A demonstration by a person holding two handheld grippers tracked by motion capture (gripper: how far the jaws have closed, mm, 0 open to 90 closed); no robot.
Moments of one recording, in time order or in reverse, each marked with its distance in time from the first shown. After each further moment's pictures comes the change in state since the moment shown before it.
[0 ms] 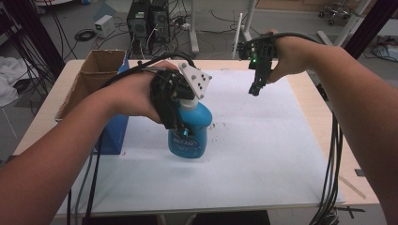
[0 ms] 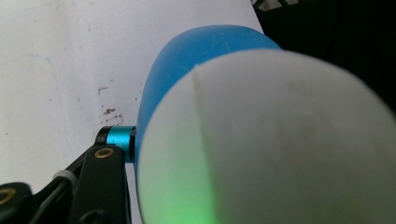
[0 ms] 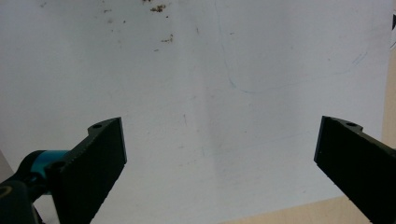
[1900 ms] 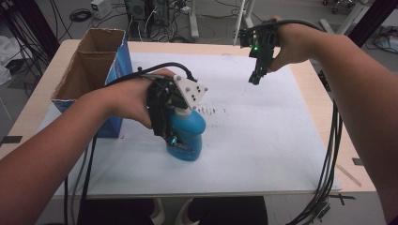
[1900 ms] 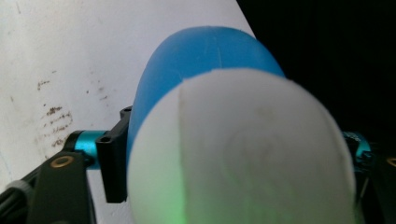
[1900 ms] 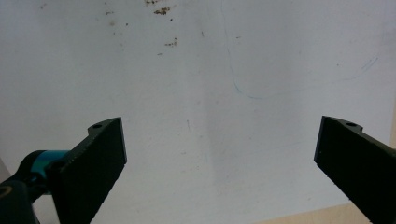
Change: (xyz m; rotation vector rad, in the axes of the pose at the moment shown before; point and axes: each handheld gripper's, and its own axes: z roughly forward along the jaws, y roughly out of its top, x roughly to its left) left arm -0.014 -0.030 0.039 0.009 -0.091 0.069; right arm 0.004 0.007 0.009 0.009 0.005 -0.006
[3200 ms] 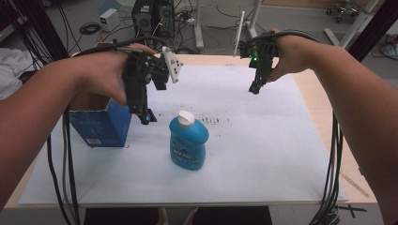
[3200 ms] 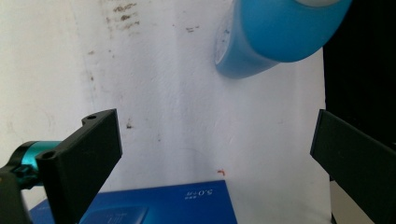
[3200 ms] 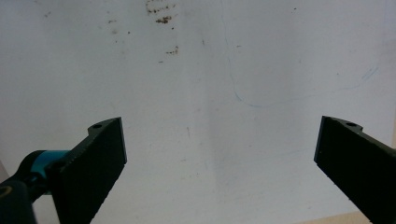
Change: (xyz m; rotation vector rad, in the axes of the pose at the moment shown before) left arm 0.013 -0.019 -0.079 0.278 0.115 -0.286; right arm -0.003 0.003 0.001 -0.022 0.011 -0.014
